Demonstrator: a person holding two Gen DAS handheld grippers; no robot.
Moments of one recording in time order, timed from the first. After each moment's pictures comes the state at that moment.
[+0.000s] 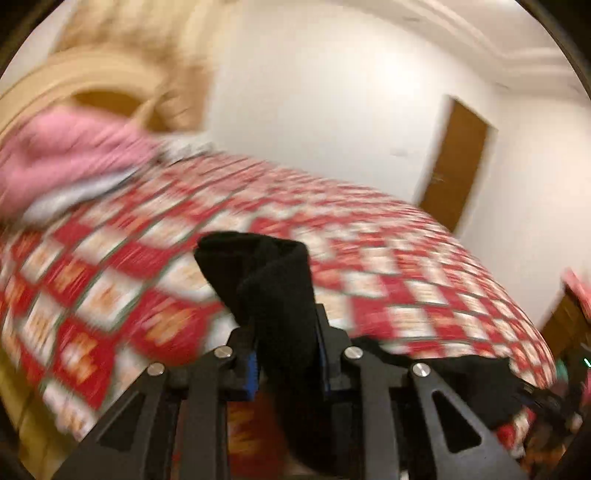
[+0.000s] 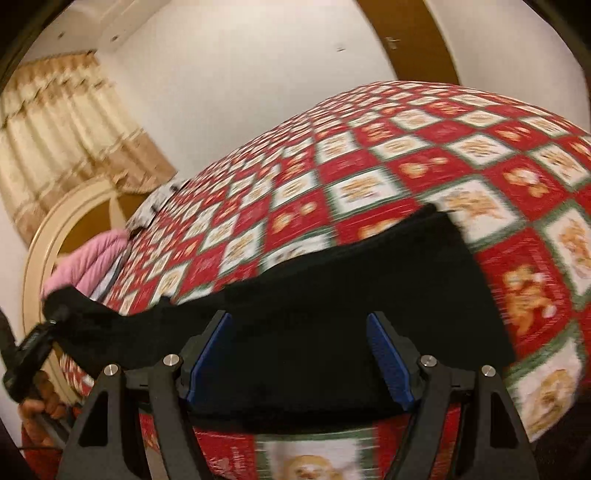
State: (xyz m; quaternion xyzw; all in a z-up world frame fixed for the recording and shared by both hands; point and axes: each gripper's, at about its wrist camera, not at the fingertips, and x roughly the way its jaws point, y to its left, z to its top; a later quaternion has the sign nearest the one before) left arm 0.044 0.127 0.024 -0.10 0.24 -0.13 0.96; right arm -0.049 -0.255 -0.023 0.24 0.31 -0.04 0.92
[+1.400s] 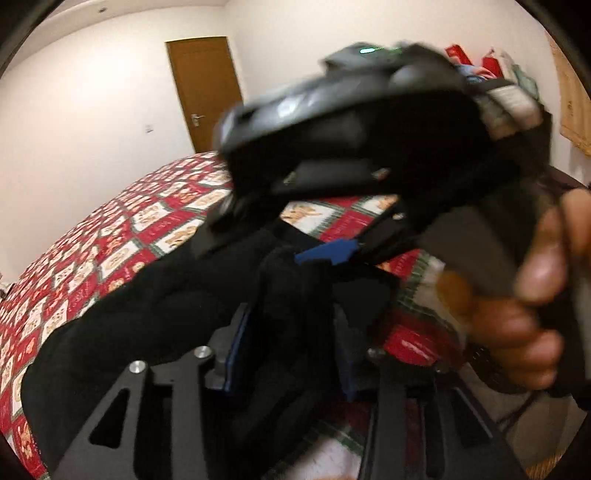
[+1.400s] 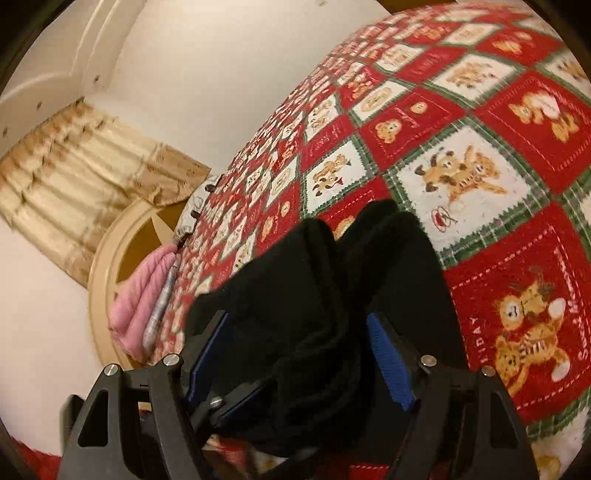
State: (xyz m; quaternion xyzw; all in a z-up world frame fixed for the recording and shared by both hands) left arm -0.046 -0.203 -0.062 0.23 0.21 -0.45 0.83; right arm -0.017 -0.342 -0.060 0.38 0.35 0.09 0.85
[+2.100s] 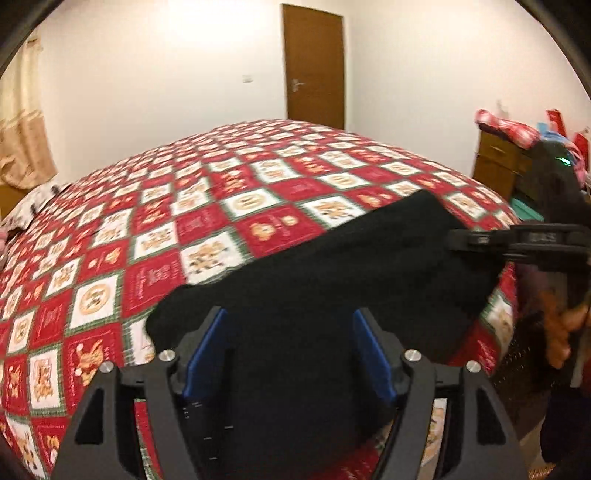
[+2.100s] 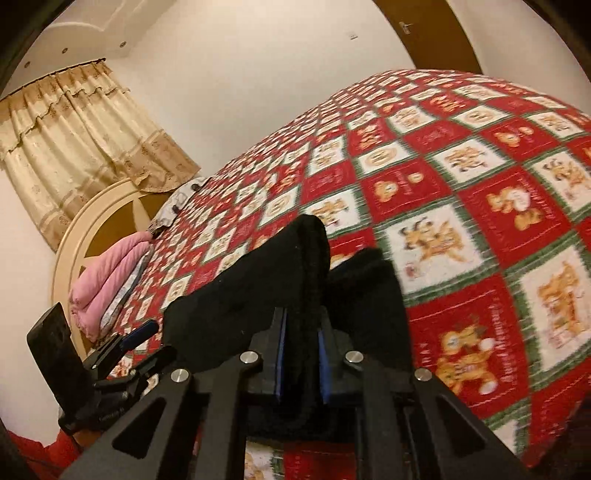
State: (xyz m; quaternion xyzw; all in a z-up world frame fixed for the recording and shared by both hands) left arm 0.016 -0.104 -0.015 0.11 0.31 -0.31 0.89; right arm -0.043 -0.344 -0.020 0.26 0.33 0.04 0.91
